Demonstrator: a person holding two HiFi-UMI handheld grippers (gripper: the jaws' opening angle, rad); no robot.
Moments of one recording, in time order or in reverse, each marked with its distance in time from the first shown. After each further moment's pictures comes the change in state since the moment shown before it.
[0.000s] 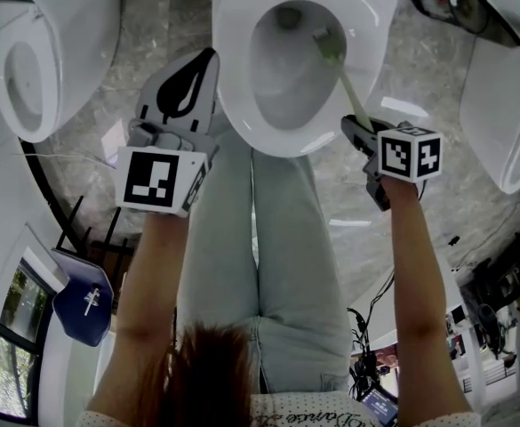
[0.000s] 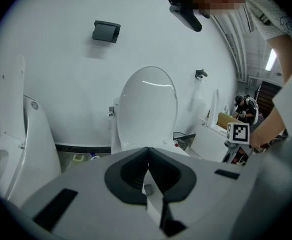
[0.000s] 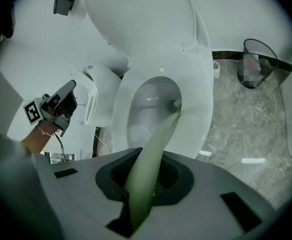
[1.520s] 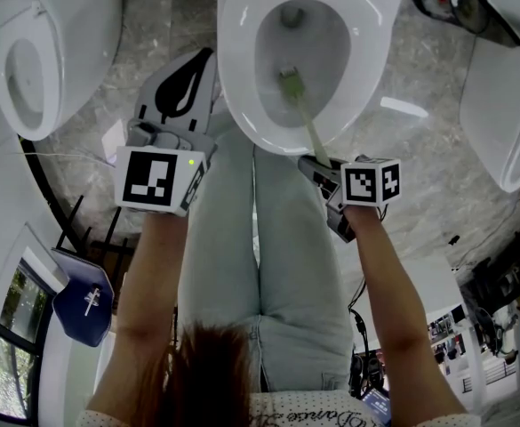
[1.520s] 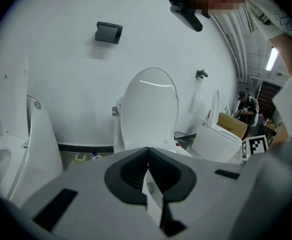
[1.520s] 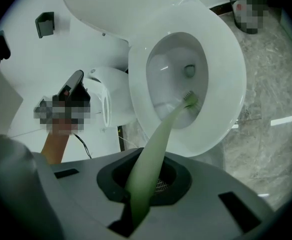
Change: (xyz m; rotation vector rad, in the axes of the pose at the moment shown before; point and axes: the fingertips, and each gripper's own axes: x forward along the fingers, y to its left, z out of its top) left arm -0.013 0.008 -0.004 0.000 -0.003 0.005; right arm 0.046 0.092 -0.084 0.261 0.070 0.262
